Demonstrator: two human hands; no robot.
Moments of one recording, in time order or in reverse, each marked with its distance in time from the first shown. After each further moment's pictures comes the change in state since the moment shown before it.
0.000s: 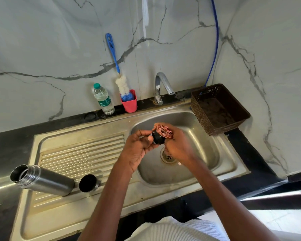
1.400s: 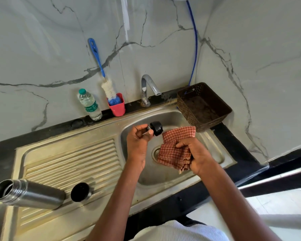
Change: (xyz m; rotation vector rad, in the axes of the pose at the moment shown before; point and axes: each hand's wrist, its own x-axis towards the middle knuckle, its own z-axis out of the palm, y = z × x) left_hand 0.015 -0.021 0.037 0.144 0.175 0.199; right_hand -0.035 0.034 -0.038 0.857 0.170 0.623
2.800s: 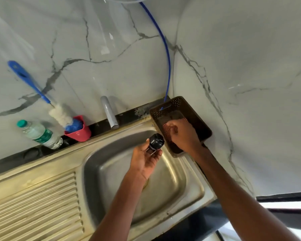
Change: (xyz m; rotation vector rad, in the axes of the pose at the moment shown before) left_hand 0.076 -0.046 0.170 -0.467 -0.012 -0.708; right_hand 0.205 -0.152 -0.085 -1.243 0.155 -0.843
